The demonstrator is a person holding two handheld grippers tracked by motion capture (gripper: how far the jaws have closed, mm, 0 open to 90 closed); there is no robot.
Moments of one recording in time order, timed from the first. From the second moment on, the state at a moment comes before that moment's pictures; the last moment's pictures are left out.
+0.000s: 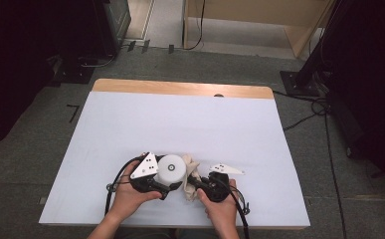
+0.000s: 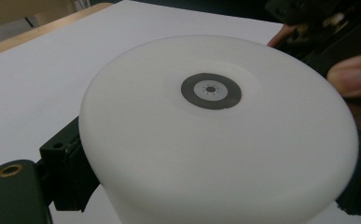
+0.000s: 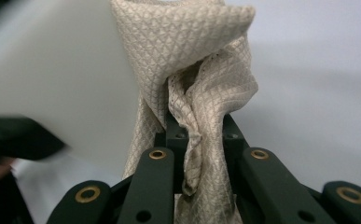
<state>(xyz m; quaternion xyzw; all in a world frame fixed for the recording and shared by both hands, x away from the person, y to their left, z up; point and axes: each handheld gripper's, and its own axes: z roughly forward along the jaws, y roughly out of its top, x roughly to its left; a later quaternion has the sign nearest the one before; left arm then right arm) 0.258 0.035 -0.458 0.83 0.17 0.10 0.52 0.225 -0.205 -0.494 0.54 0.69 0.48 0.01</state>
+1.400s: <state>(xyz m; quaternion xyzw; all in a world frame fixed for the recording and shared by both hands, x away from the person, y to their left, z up) 0.256 0.035 -0.461 0.82 0.18 0.10 0.53 0.217 -0.211 -0.453 0.49 0.68 0.54 0.05</state>
